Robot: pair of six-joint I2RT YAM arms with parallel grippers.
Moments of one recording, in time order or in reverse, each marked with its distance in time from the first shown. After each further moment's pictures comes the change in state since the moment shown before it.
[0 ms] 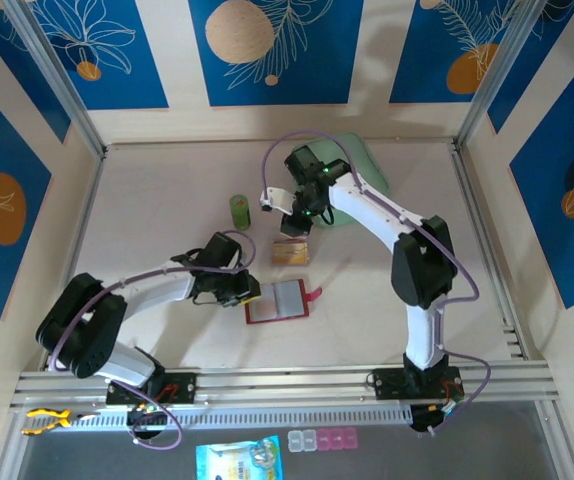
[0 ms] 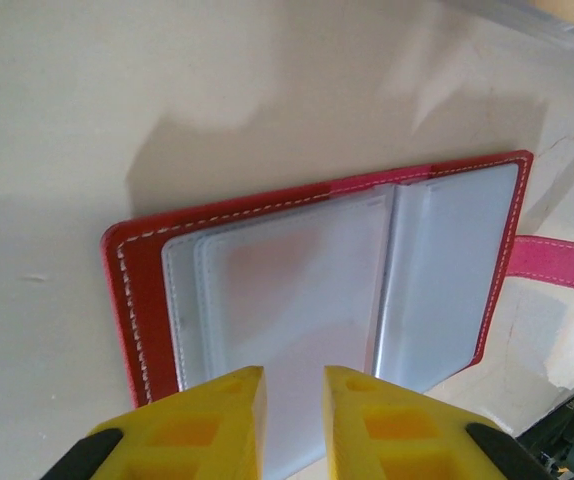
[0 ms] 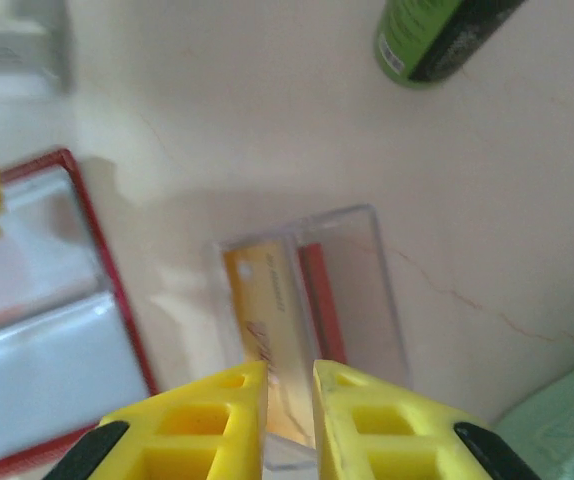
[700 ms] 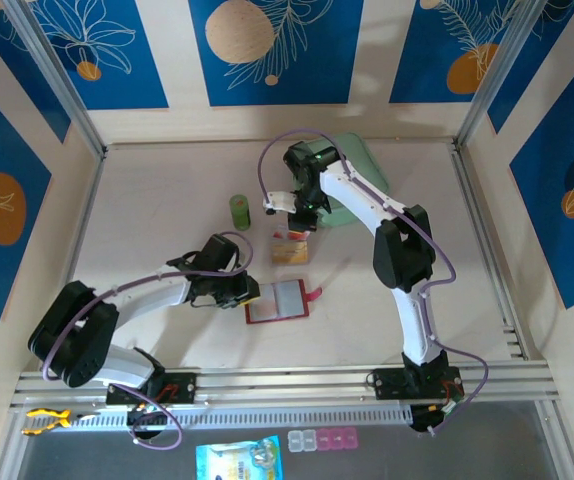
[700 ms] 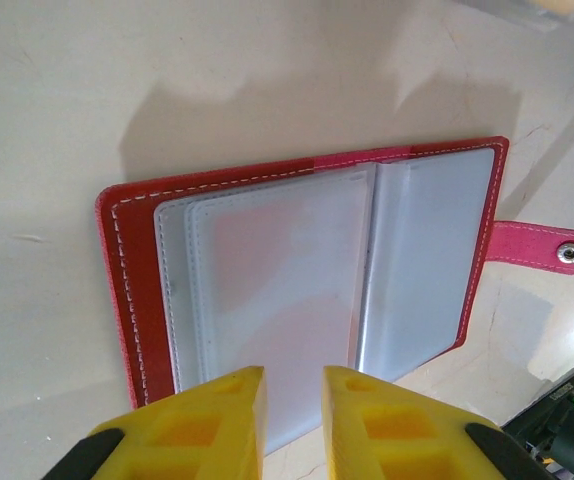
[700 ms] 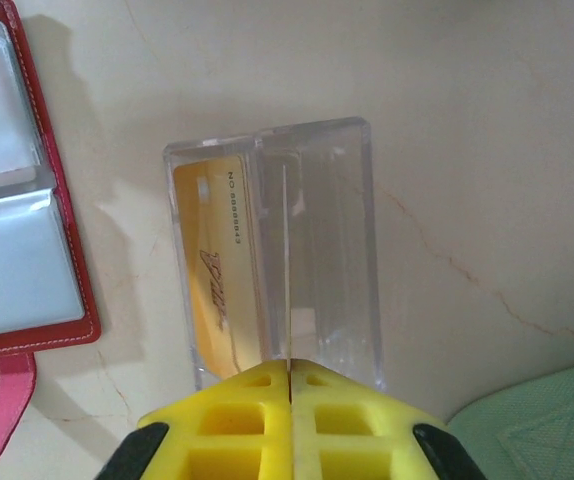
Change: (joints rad) left arm -0.016 -0.060 -0.033 0.005 0.000 -0.031; right arm -0.051 0.229 0.279 -0.270 0.053 -0.273
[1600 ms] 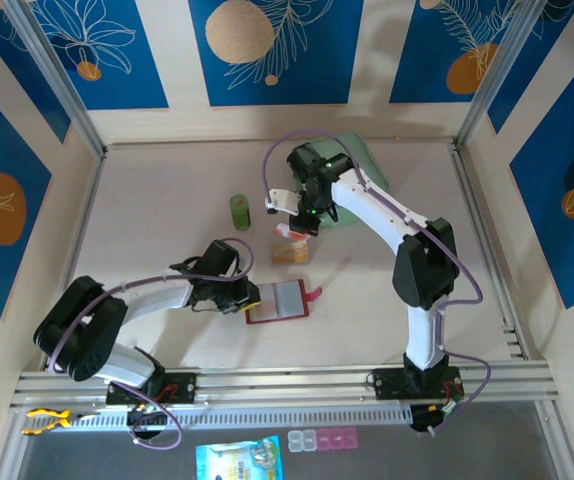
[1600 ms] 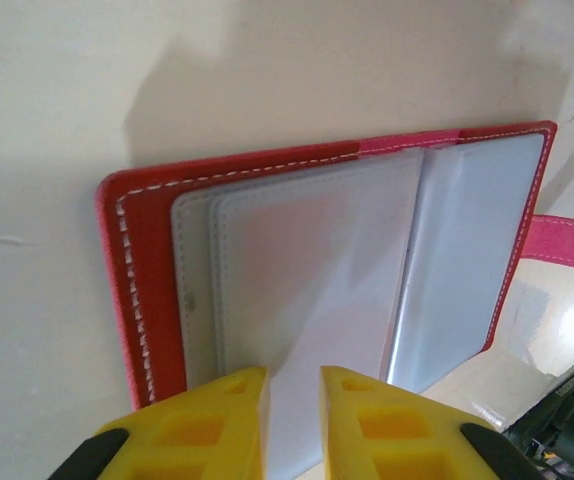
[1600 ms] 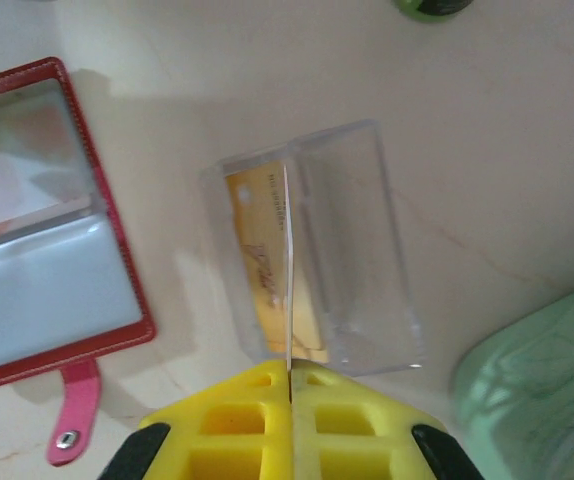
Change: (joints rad) left arm -0.003 0.035 -0.055 0.083 0.029 -0.019; right arm 0.028 -0.197 -0.164 0.102 0.041 0.133
